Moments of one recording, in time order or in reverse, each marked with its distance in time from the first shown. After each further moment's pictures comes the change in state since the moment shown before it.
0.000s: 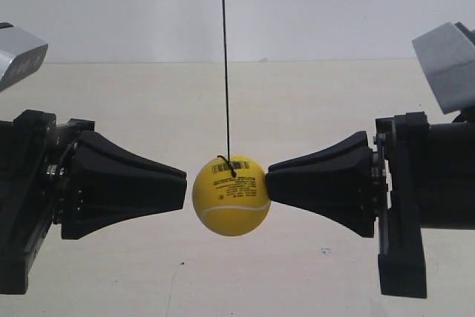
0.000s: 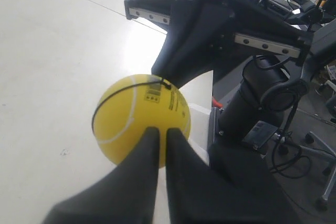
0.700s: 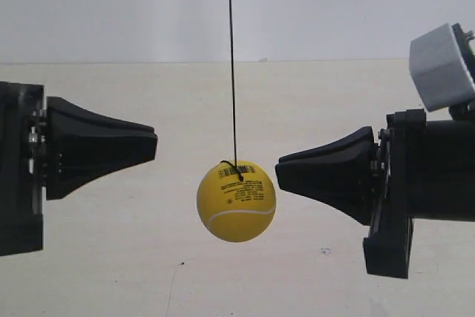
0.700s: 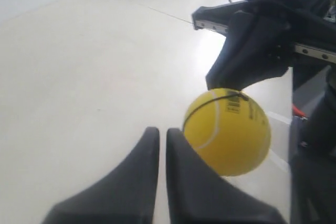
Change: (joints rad) left arm 0.000 -0.149 0.000 0.022 0.270 -0.031; right arm 0.000 -0.002 0.000 -0.004 0.100 0.000
